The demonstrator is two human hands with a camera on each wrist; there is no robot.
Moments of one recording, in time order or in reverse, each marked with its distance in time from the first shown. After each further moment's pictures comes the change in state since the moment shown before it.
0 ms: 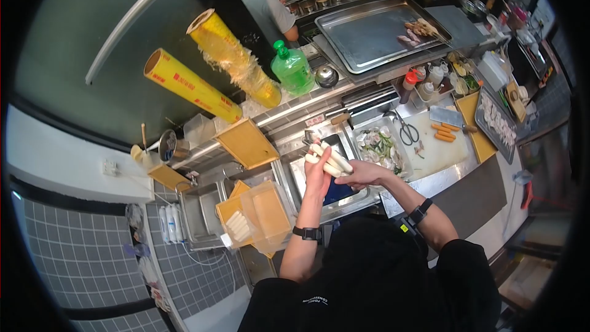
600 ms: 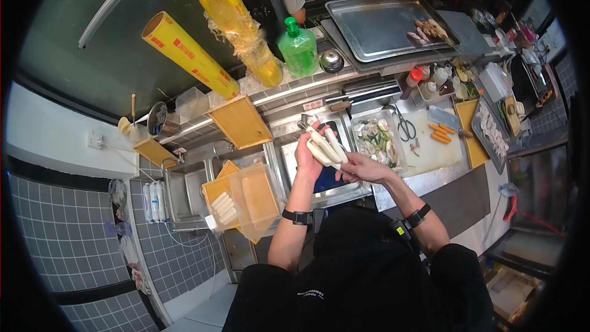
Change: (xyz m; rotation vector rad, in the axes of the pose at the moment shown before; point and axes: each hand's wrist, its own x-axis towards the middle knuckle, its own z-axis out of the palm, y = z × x) left_hand 0.011 0.023 -0.005 -0.218 0.027 -0.164; right_hand -0.005 0.012 0.011 0.008 0.034 -0.108
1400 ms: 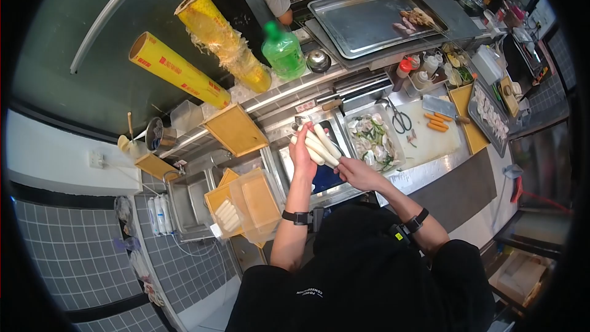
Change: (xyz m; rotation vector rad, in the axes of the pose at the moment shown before) left_hand 0.004 -0.002 0.014 0.201 0.035 0.152; right_hand -0.015 0.022 0.019 -0.533 0.328 -0.134
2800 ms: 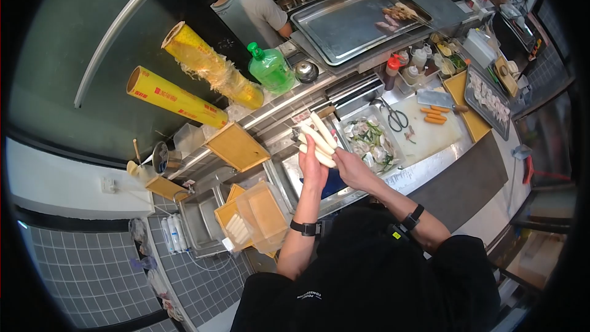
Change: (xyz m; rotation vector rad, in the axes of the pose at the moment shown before) left_hand -0.031 -0.022 0.051 -0.012 -0.169 0.049; right_hand 0.002 -0.026 -0.003 -0.068 0.373 -0.048
